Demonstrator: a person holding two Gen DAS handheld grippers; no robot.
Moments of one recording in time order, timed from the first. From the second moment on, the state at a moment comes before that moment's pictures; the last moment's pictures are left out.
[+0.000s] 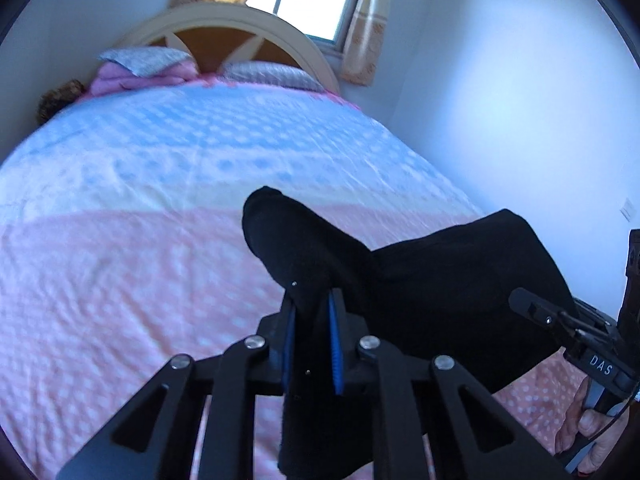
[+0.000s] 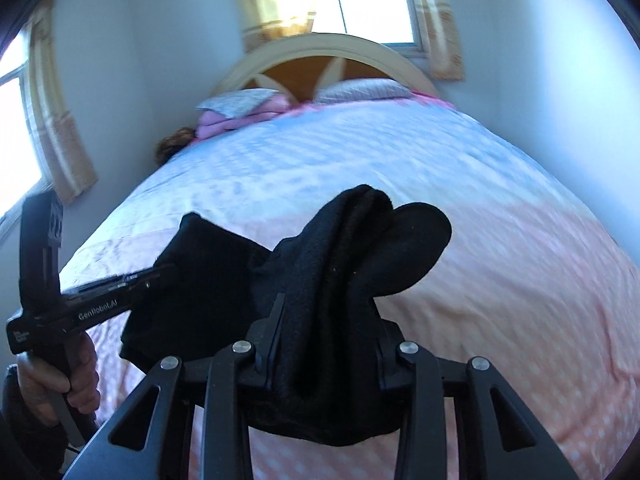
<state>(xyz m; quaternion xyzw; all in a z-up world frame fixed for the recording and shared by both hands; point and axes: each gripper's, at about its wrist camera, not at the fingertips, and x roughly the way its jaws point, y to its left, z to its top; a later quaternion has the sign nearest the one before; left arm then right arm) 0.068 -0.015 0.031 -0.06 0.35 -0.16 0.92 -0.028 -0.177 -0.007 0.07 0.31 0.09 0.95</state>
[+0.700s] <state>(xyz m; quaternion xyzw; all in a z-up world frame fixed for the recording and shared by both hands) 0.142 0.293 -0.067 -0.09 0.43 0.15 0.89 0.209 0.145 -0.111 0.08 0.39 0.29 0.87</state>
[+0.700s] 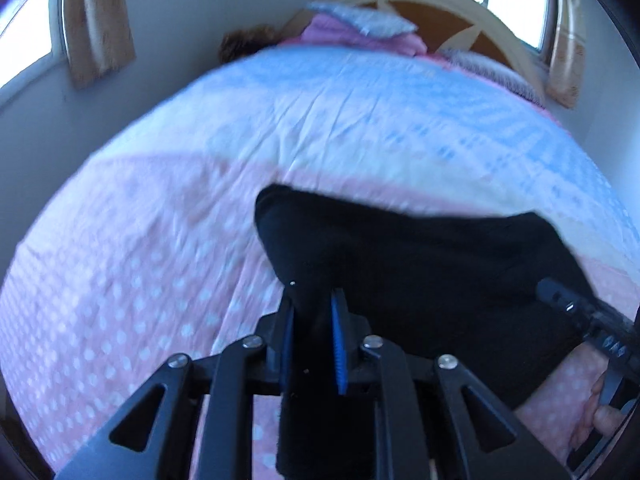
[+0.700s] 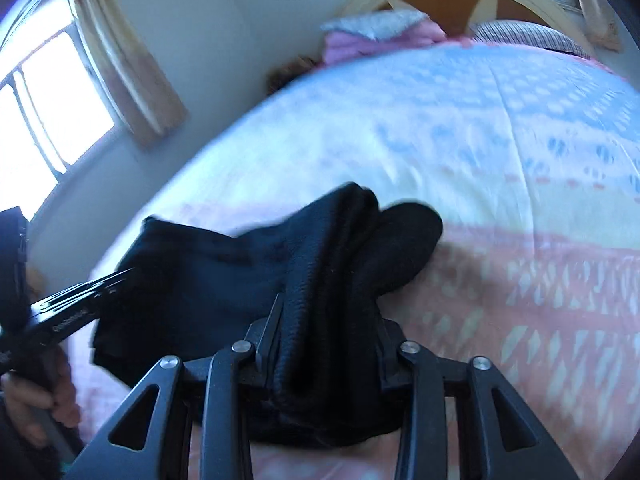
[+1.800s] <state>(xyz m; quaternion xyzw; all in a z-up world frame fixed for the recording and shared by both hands) -0.089 0.191 -0.016 -0.03 0.31 0.22 0.93 -0.059 0.093 -0.026 0.09 0.23 0.19 0.95</state>
